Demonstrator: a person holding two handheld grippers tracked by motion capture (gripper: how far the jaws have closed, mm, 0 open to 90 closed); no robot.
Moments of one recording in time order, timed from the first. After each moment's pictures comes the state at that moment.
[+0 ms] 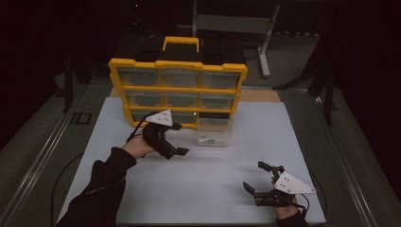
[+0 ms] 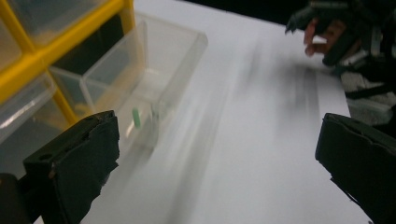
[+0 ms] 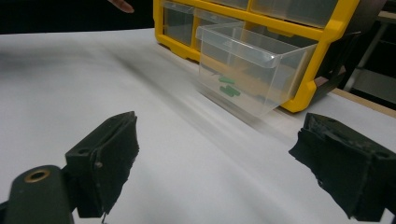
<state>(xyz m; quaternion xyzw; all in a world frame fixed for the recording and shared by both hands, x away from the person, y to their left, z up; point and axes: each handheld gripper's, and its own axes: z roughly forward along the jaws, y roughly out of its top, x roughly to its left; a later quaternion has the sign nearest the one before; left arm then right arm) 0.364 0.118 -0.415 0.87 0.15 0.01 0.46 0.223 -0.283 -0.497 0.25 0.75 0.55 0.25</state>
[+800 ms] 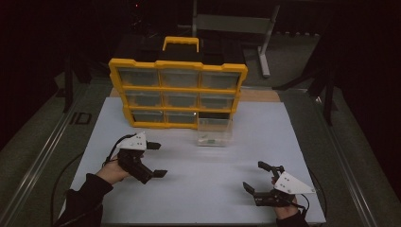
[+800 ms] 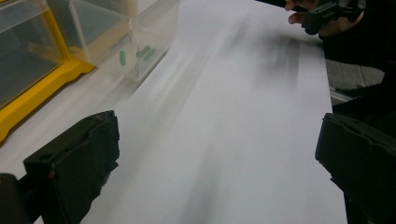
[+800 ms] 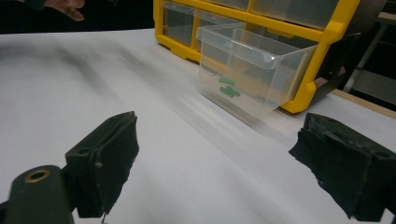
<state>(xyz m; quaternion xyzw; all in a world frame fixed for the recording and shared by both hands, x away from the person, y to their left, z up) 0.305 0.178 -0.443 0.86 0.17 0.02 0.48 0.222 -0.283 -0.497 0.25 0.76 0.55 0.26</state>
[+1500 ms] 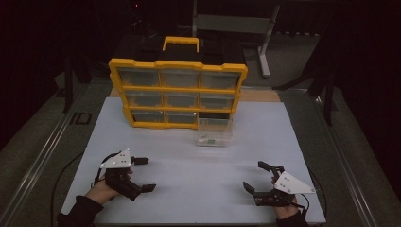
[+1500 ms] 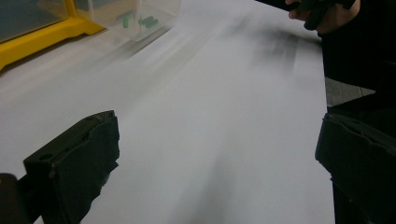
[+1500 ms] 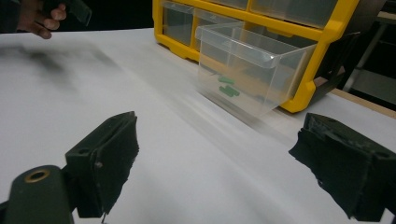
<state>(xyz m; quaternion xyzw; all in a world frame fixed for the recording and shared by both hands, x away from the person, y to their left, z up) 0.268 0.212 -0.483 0.83 0.22 0.02 0.51 0.223 -0.283 -0.497 0.25 0.75 0.55 0.26</state>
